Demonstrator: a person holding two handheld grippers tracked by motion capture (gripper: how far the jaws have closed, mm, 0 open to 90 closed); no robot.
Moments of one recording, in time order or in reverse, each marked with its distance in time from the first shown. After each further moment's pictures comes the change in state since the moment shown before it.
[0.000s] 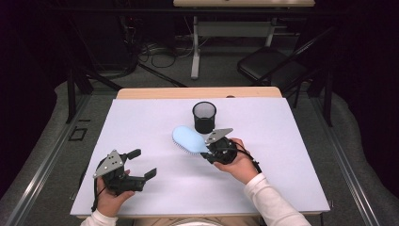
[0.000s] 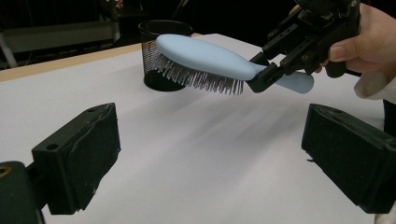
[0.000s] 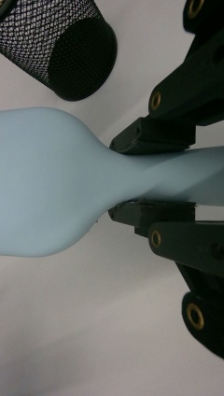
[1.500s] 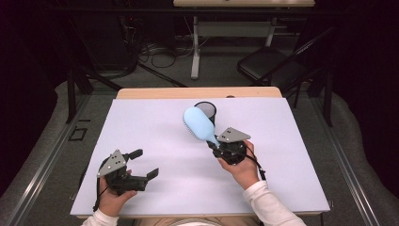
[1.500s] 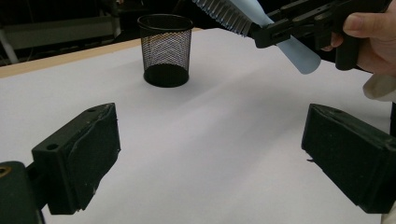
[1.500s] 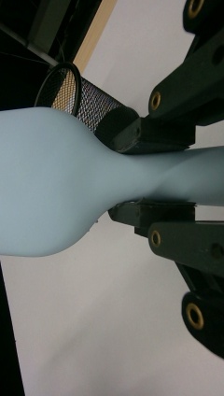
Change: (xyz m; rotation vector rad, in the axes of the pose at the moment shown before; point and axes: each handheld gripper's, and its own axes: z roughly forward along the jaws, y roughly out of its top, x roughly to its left) left arm -0.001 -0.001 0.006 0.024 0.003 0.006; right arm 0.002 -0.010 -0.027 -0.268 -0.231 0.101
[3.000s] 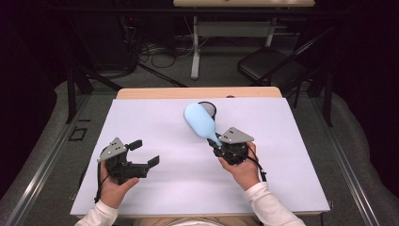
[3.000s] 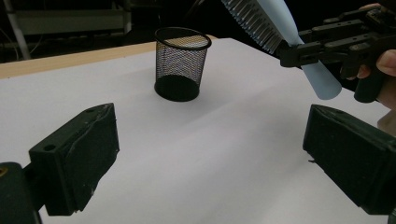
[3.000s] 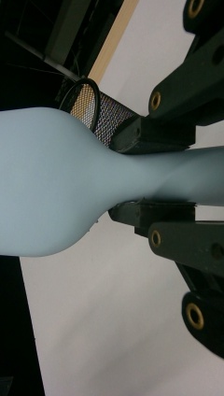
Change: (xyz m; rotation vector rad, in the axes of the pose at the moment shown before) left arm 0.010 0.032 0.010 0.012 0.030 -0.101; right arm 0.003 0.006 -0.011 -0.063 -0.023 -0.004
